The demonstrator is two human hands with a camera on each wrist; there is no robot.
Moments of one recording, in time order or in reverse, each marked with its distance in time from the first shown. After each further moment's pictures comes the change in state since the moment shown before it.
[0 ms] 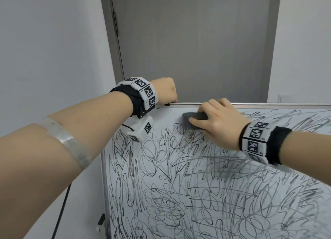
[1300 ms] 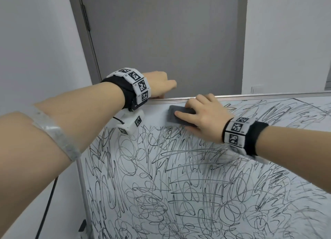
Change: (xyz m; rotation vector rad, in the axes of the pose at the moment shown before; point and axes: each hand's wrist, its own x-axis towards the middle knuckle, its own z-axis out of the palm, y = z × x) left_hand 0.020 0.045 0.008 0.011 0.037 0.020; right_hand -0.029 0.013 0.001 -0.002 0.001 0.051
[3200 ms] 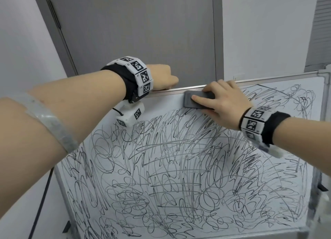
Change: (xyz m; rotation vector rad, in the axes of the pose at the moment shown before) left_hand 0.020 0.098 0.014 0.115 -0.044 0.040; right_hand -0.097 0.080 -0.021 -0.010 0.013 0.186
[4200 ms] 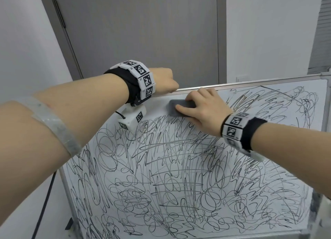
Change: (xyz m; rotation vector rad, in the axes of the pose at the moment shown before) left_hand -0.002 -0.009 0.006 0.030 -0.057 0.052; right_hand 0.021 -0.042 0.018 0.041 -0.027 -0.060
